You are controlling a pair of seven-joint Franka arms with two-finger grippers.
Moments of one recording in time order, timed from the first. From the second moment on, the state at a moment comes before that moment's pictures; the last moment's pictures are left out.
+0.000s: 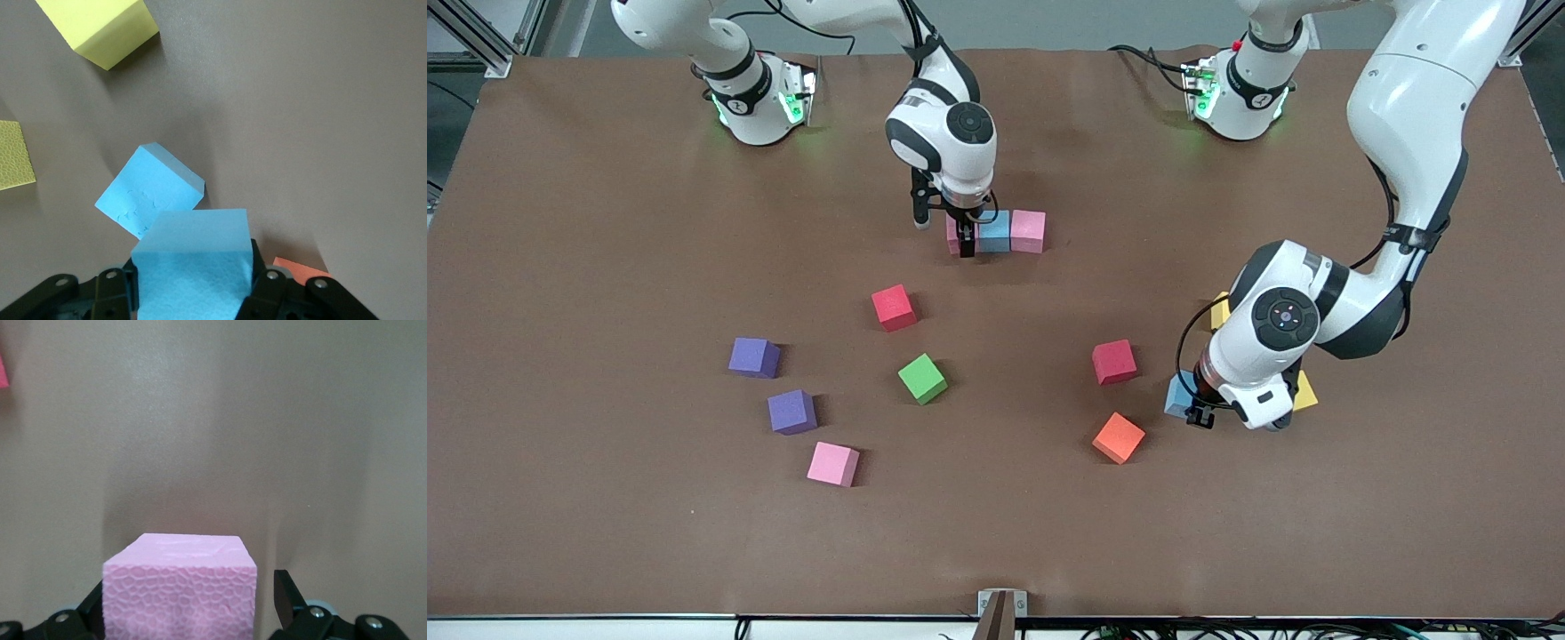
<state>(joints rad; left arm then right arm) 0.14 0.65 -0.55 -1.65 0.44 2.21 -1.80 1.02 0.46 -0.03 -2.12 -0.06 2.48 2.50</state>
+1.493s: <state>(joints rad) 0.12 0.65 -0.55 -1.65 0.44 2.21 -1.80 1.02 0.39 -0.04 -2.04 -0.06 2.28 2.43</state>
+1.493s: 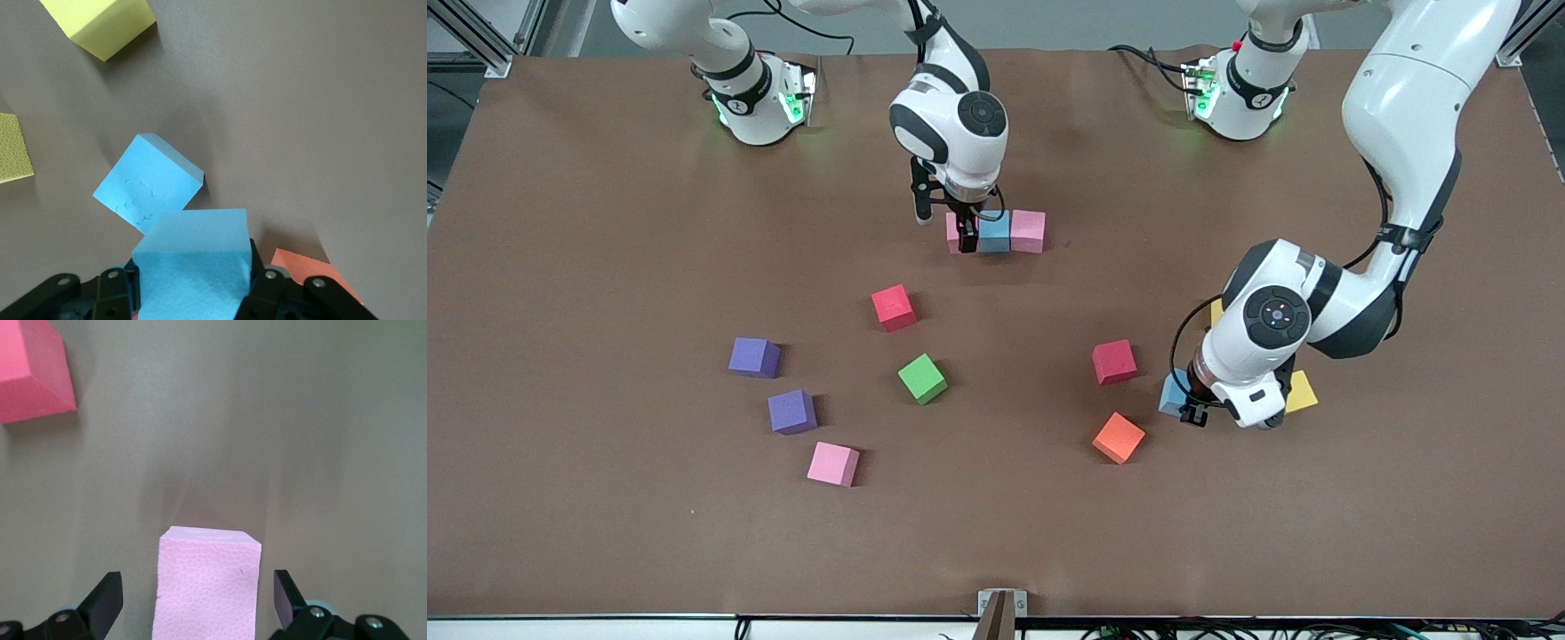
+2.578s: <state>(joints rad) 0.12 0.65 -0.55 -1.65 0.44 2.21 -1.80 0.62 0.31 -0.06 -1.96 -0.06 2.25 1.79</state>
